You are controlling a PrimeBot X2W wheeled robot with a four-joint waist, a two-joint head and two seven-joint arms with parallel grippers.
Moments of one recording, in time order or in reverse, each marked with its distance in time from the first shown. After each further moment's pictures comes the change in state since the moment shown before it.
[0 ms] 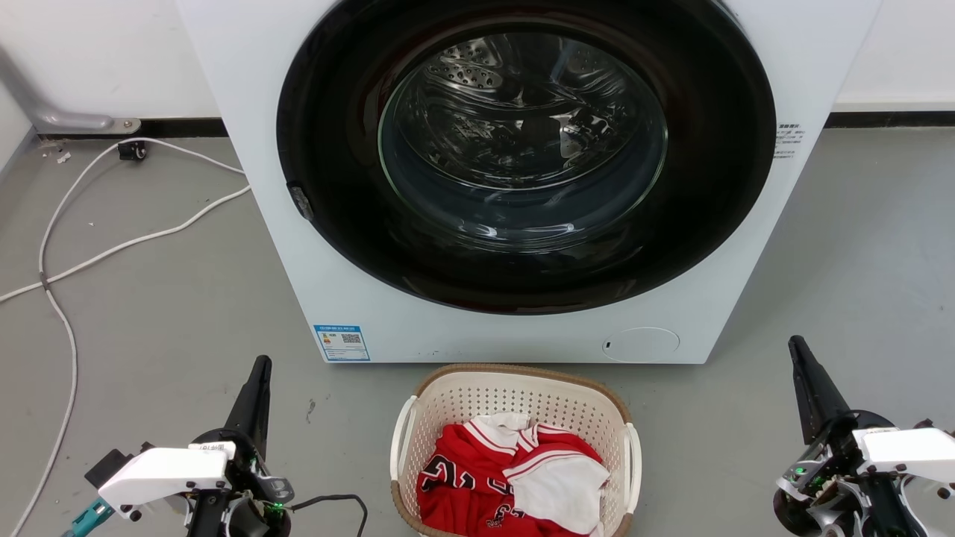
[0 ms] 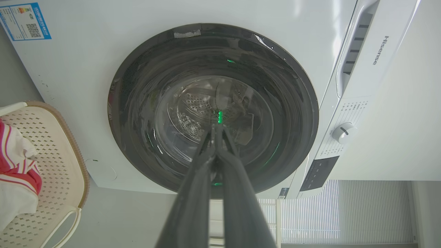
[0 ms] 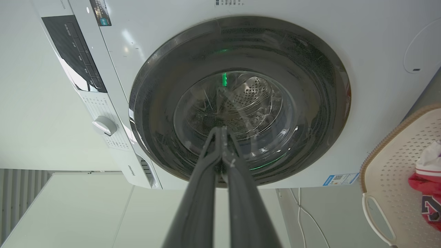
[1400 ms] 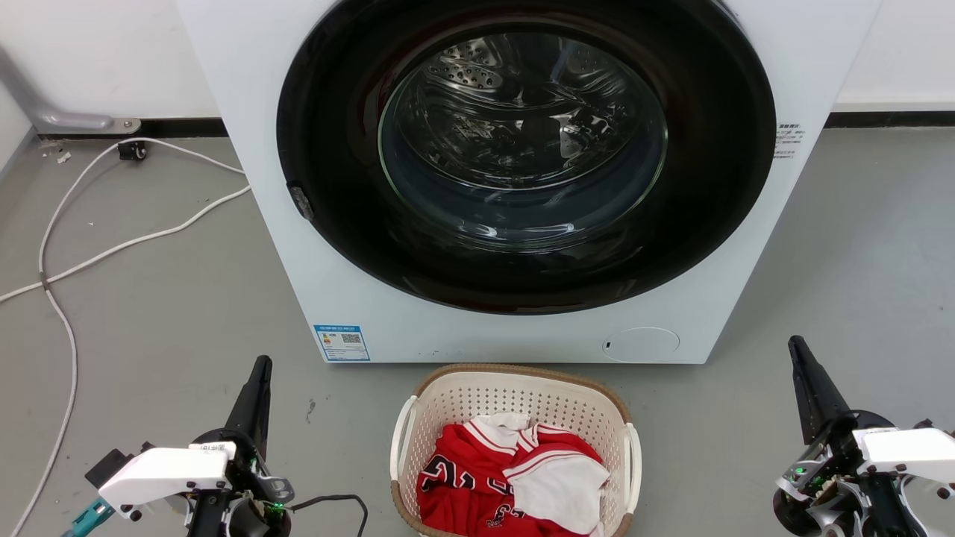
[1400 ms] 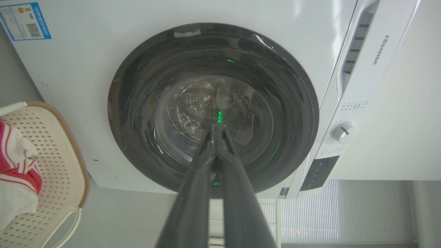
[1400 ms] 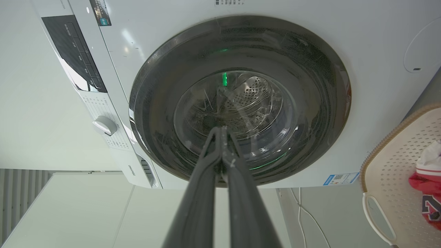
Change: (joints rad) left arm 0.000 -0.003 0.004 0.000 0.004 0.000 0.004; right arm 0.000 0.003 -0.003 0.000 -0.001 0.000 0.004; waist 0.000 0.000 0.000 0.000
